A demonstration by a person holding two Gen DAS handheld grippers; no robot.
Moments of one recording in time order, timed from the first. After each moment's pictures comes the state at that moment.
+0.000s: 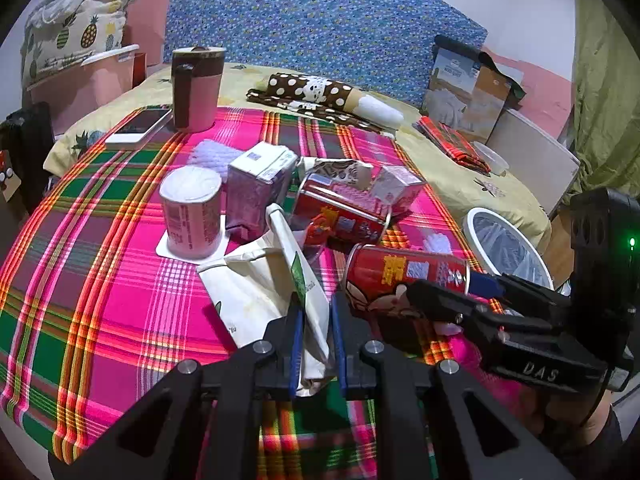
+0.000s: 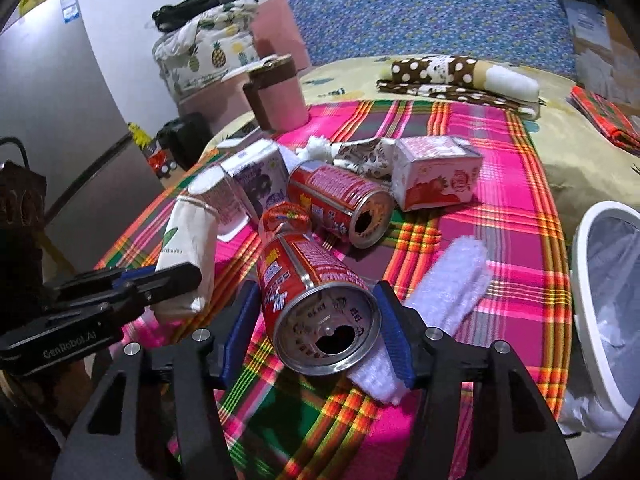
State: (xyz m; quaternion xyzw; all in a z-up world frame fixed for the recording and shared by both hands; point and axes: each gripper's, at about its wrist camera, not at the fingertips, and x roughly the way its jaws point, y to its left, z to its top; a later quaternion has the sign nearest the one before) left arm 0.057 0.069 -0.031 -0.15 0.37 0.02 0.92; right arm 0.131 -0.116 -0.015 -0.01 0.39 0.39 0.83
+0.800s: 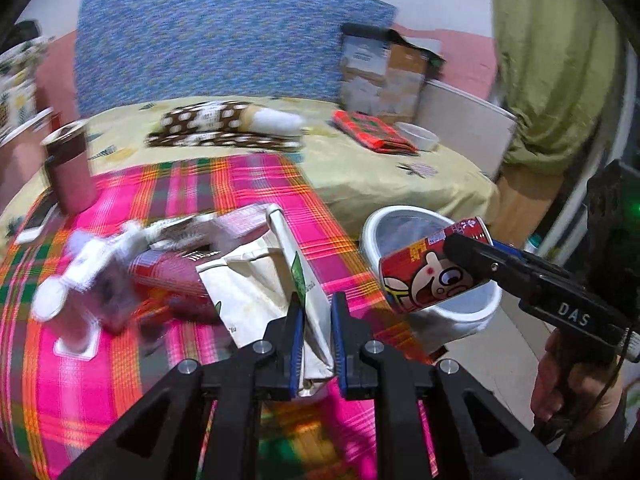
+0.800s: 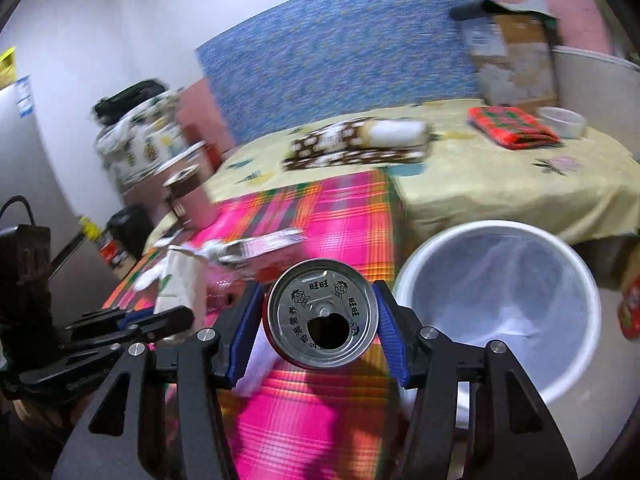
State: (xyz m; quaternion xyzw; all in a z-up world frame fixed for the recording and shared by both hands) left arm 0.122 -0.040 0.012 -0.07 0.34 -0.11 0.93; right arm 0.153 -0.255 0.020 0.08 0.32 0.24 0.91
